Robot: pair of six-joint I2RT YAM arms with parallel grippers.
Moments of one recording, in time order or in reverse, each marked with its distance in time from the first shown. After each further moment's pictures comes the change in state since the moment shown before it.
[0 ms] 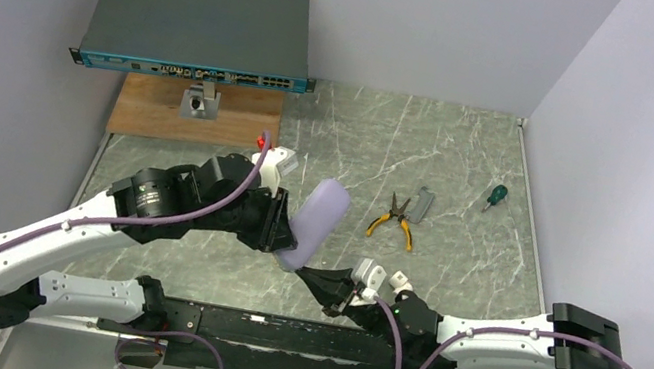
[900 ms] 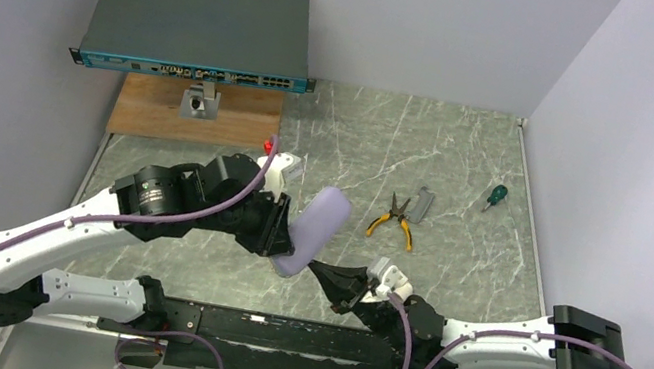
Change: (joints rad) left arm -0.003 0.024 0.027 -0.049 0.032 0.048; right arm 0.005 -0.035 -0.072 0.071 0.132 0.039
